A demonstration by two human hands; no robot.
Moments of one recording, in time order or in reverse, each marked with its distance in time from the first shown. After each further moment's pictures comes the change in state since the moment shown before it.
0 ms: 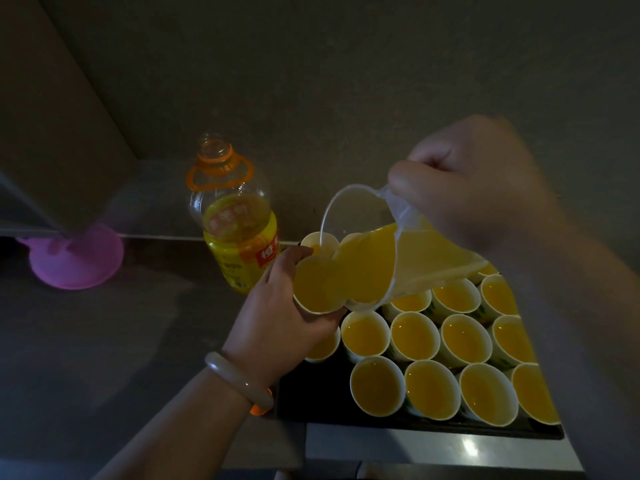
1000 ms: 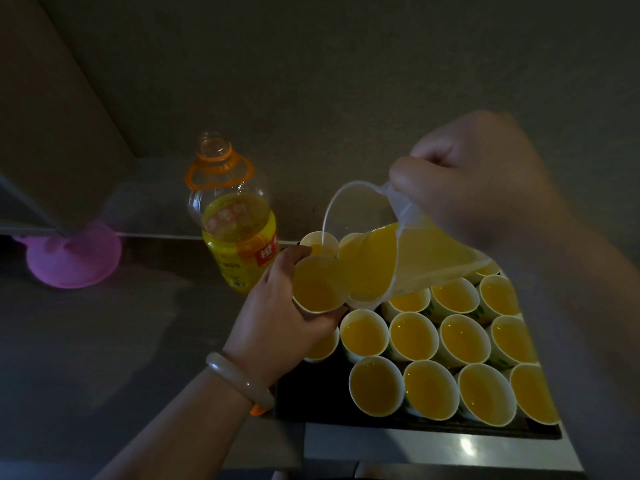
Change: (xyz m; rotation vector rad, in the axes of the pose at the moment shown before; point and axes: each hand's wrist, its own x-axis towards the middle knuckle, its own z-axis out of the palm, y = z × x) left_hand 0.000 -0.002 0.001 -0.025 0.008 -0.016; right_hand 0.002 0.000 -0.002 -0.021 0.000 0.013
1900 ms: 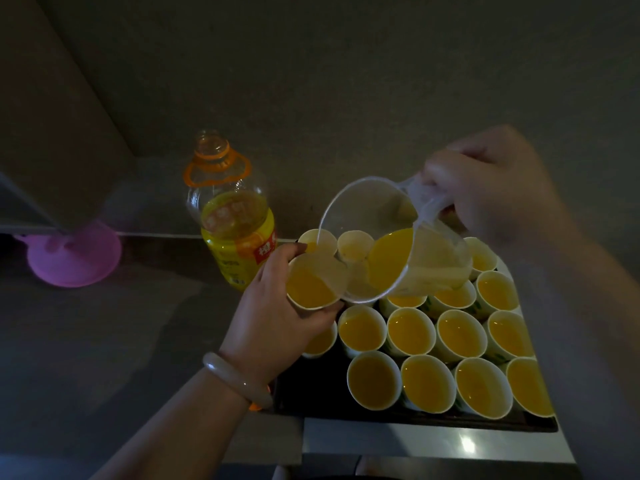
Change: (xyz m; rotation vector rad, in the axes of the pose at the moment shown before) left_hand -0.006 0.003 0.000 -0.038 0.043 0.030; right_hand -0.013 0.020 0.003 0.357 0.071 0.259
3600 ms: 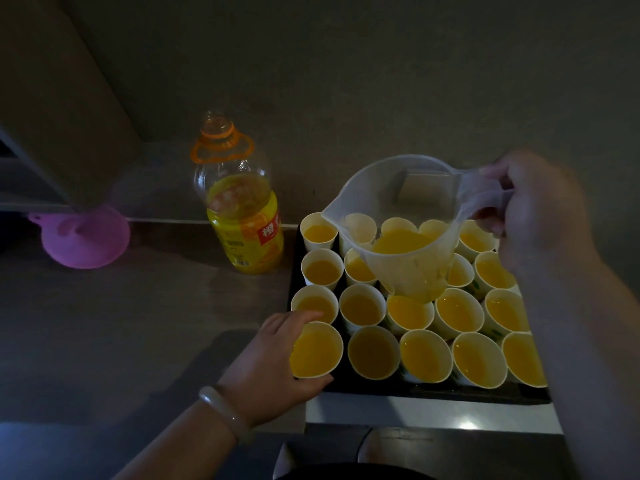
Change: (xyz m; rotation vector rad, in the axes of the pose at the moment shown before) left_hand -0.069 -0.047 0.009 0.221 -0.369 0.070; right_hand -0.029 0.044 -0.007 0.596 0.319 0.525
